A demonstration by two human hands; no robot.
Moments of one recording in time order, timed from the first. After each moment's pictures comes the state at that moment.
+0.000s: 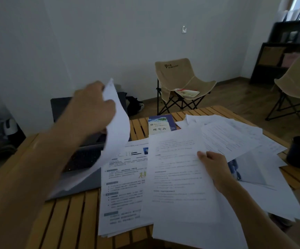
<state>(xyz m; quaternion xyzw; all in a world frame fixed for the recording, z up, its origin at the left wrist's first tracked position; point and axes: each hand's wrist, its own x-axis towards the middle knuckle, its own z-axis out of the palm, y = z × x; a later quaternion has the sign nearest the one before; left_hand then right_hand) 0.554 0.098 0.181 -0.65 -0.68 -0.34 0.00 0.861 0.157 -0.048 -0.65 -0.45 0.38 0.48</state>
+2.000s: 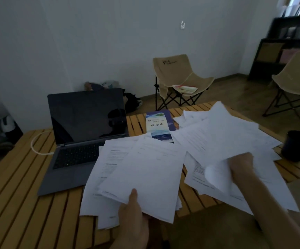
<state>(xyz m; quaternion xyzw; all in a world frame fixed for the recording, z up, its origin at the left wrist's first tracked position) 0.643 0.025 -0.043 -0.04 -0.53 -0.63 -0.57 0.893 0.129 -0.010 -0.75 -0.24 0.30 0.53</state>
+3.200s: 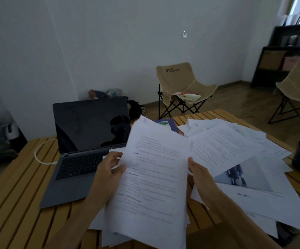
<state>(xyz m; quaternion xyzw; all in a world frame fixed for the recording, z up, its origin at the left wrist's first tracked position) 0.529 0.118 -0.018 -0.58 -0.57 -0.49 -0.31 0.803 0.134 -0.047 -0.55 -0.44 0.50 0.51</state>
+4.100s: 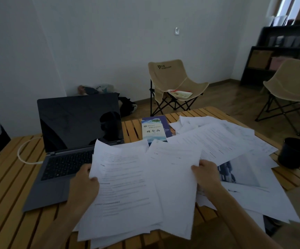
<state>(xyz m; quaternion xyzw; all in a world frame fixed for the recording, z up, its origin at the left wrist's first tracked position) 0.506 0.115 -0.037 -0.52 -0.74 -0.38 -0.21 0.840 0.146 -0.050 -0.72 -0.42 0.34 0.44</state>
